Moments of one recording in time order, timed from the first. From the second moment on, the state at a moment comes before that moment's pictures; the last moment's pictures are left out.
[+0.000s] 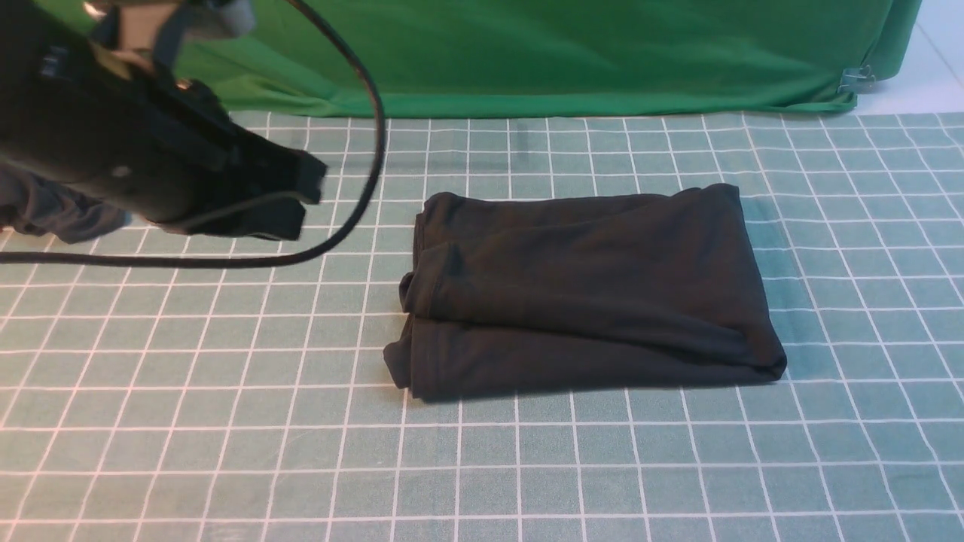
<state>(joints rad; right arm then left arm) -0.04 0.00 0.01 -0.09 0.22 0.03 -0.24 1.26 -1.23 -0.22 1.03 0.06</state>
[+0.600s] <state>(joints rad) -0.04 0.00 0.01 -0.09 0.24 -0.03 -0.24 0.55 -0.97 -0.20 0.99 0.06</state>
